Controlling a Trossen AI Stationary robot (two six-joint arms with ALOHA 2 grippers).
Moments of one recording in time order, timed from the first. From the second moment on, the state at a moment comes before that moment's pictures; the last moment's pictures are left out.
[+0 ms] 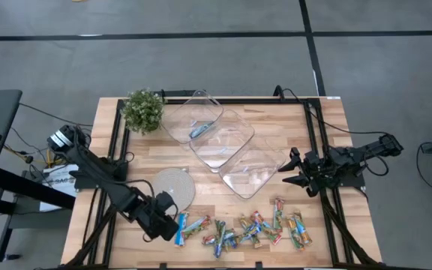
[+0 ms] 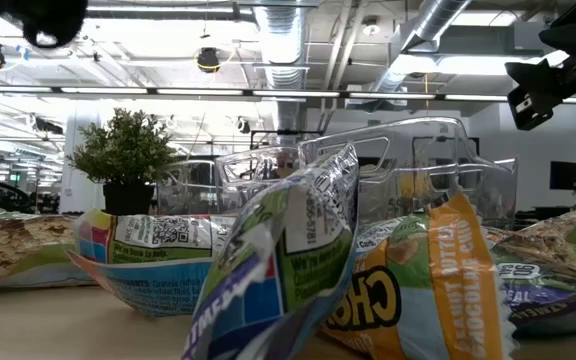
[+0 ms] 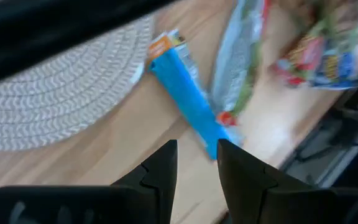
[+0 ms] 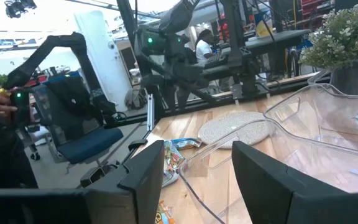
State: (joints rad) left arm -0.71 1.51 0.98 -0.62 -0.14 -1.55; right arm 0.34 0.01 0.01 0.03 0.08 0.24
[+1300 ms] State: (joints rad) left arm -0.53 1.70 0.98 -0.42 0.02 -1.69; right arm 0.34 0.01 0.01 0.03 0.08 0.24
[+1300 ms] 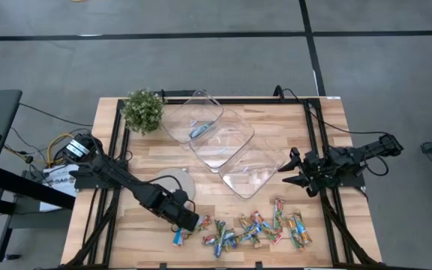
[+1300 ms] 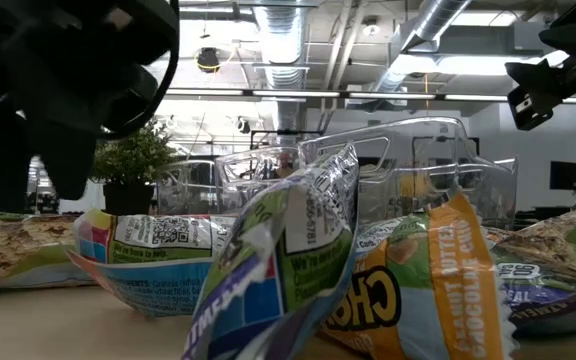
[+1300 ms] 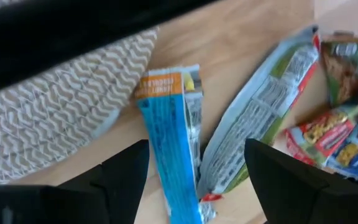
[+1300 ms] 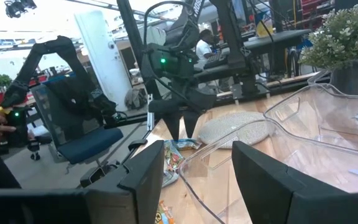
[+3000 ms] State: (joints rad) left arm -0.47 1.84 1.13 -0.25 0.01 -1.26; right arm 0.34 0.01 0.01 0.03 0.08 0.24
